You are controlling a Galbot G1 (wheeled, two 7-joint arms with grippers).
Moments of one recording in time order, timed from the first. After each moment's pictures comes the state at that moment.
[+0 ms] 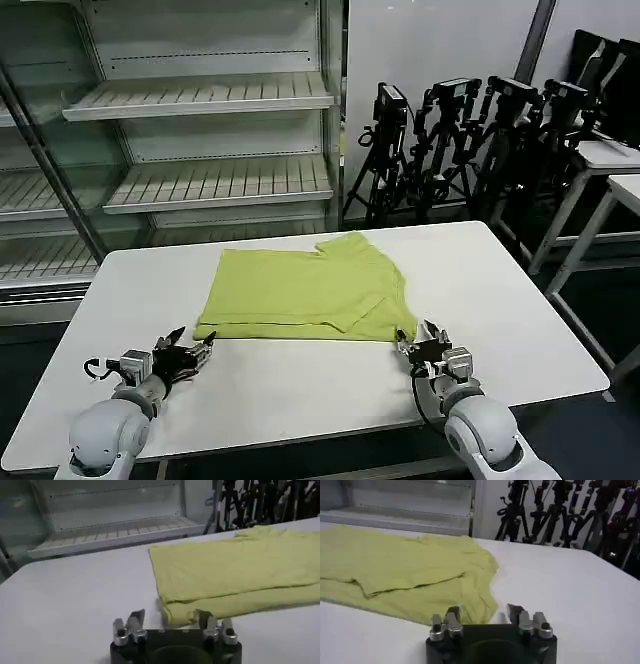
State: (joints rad) left arm 1.24 -1.14 -0.58 -1.88 -0.31 0.58 0.09; right arm -1.14 1.10 0.25 1.91 0.43 -0.51 0.23
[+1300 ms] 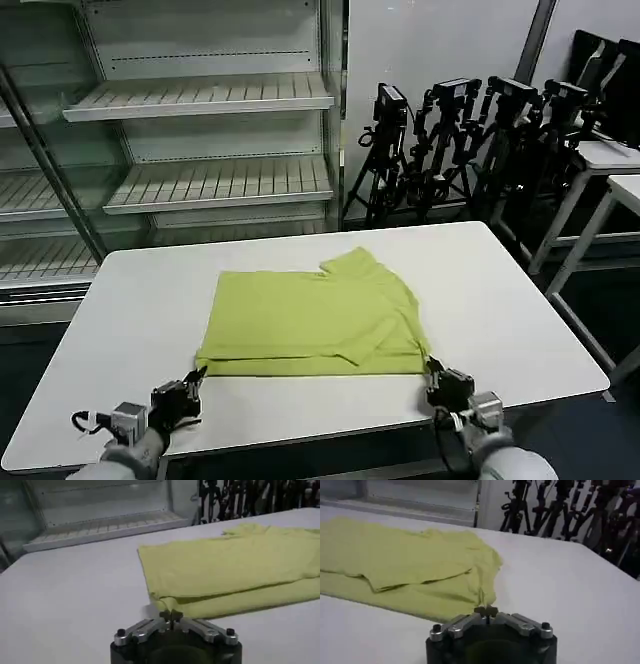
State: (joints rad) left arm 1.60 -1.23 -0.66 -2.20 -0.24 0.58 0.09; right arm -1.54 1.02 0.45 2.16 0.32 -0.43 0.14
